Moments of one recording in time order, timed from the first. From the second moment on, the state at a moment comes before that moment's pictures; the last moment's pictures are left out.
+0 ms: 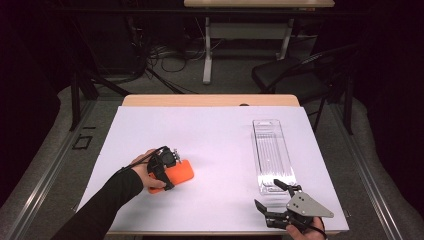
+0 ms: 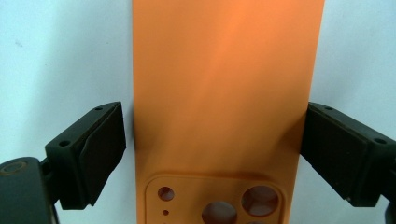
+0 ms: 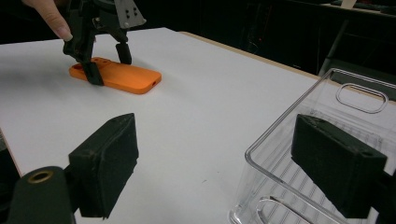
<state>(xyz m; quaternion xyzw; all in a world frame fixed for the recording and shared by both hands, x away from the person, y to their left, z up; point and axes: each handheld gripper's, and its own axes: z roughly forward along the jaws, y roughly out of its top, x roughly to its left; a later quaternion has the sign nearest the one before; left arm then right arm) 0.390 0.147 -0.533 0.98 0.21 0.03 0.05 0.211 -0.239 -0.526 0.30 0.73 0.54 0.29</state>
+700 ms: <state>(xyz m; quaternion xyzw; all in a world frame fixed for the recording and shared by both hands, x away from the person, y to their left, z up) 0.399 0.144 -0.536 0.97 0.23 0.00 0.03 0.211 -0.238 -0.527 0.30 0.74 0.54 0.28</state>
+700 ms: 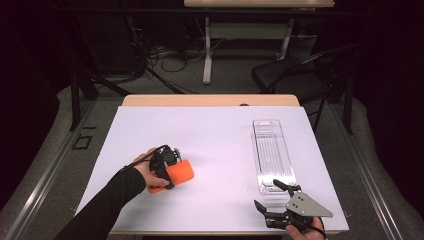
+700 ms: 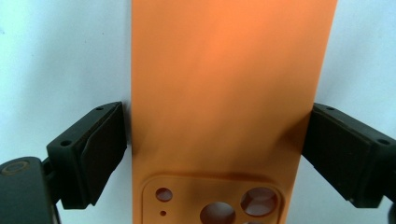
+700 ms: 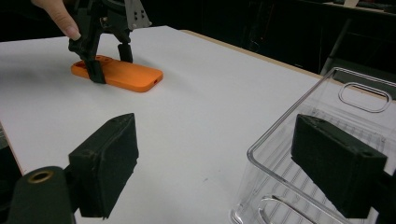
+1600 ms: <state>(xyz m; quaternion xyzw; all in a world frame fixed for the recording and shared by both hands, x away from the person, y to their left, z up) 0.402 0.143 -0.534 0.97 0.22 -0.01 0.02 0.212 -0.238 -0.528 0.30 0.74 0.53 0.28</state>
